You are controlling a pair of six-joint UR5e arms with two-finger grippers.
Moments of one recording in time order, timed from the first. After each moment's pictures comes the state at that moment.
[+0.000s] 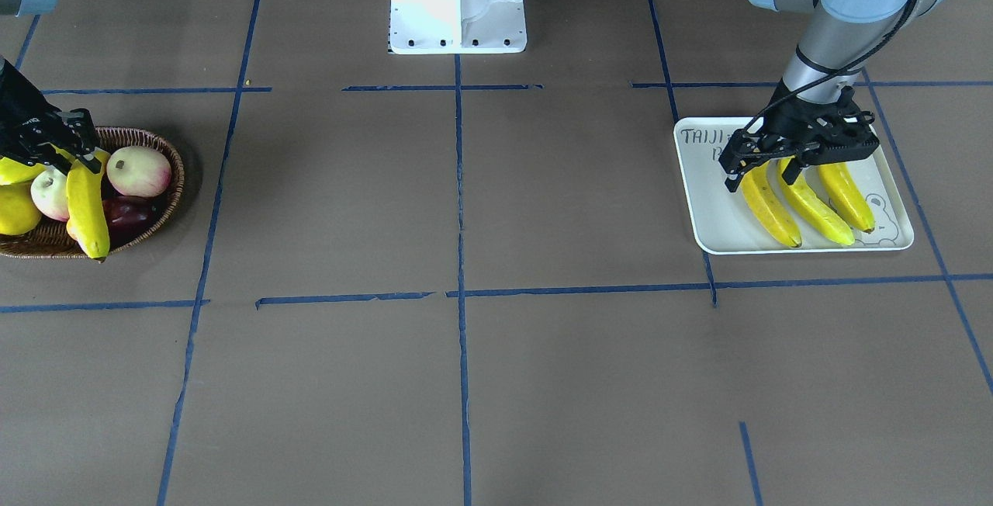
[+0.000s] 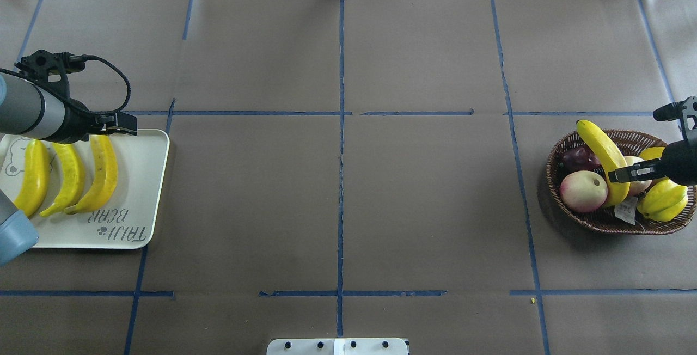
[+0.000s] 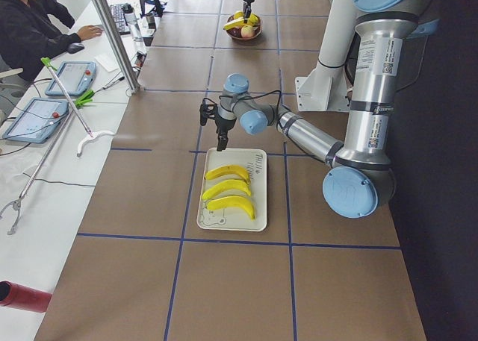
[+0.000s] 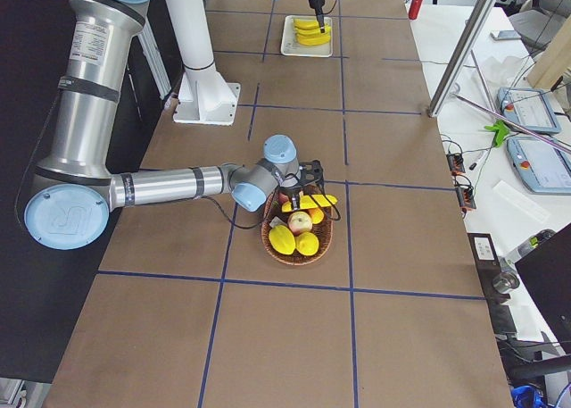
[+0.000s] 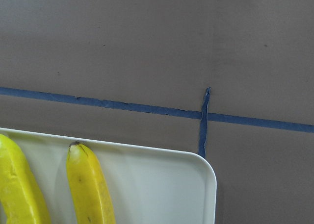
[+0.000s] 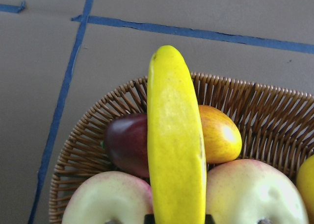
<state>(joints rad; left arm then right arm) -0.83 -1.65 -1.93 -1.91 -1.89 -1.12 0.94 -1.81 1.85 -0.83 2.13 0.74</state>
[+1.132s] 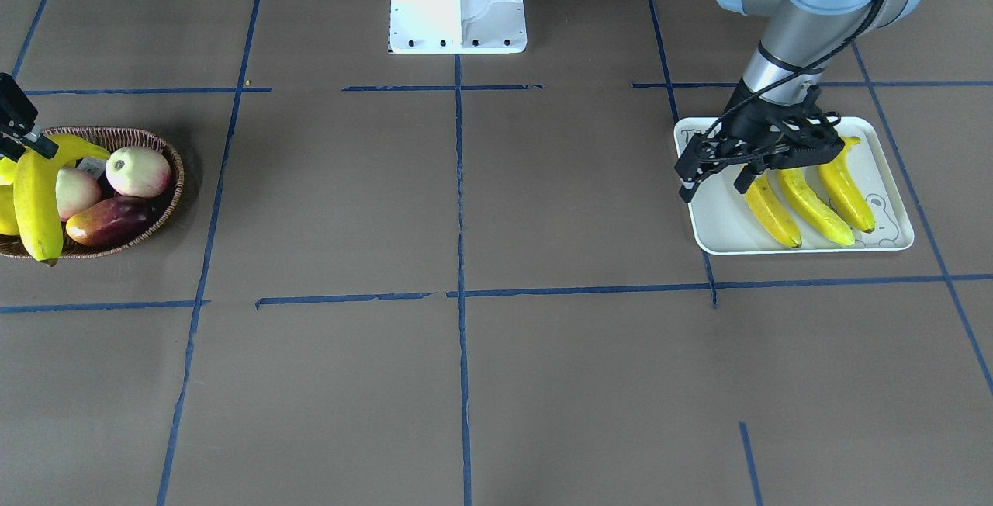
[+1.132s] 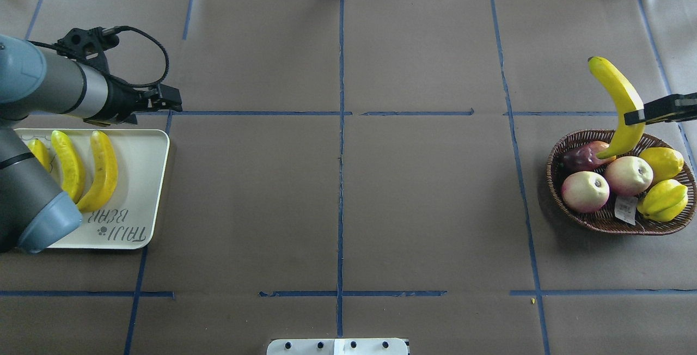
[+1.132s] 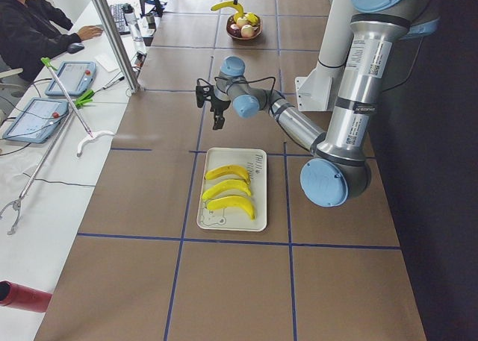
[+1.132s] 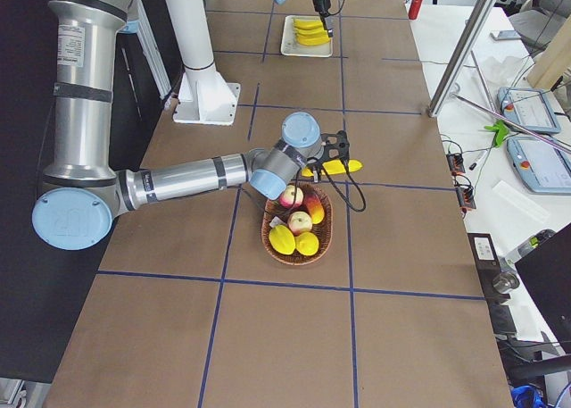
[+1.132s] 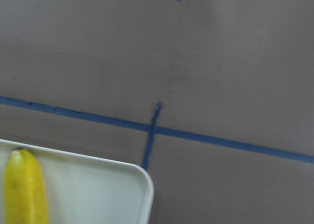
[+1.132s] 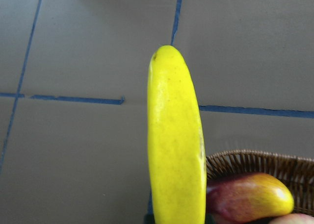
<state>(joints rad) -0.79 -1.85 -1.90 -1.92 -1.89 -1.38 1.20 -1.63 1.86 -0.83 2.46 0.90</state>
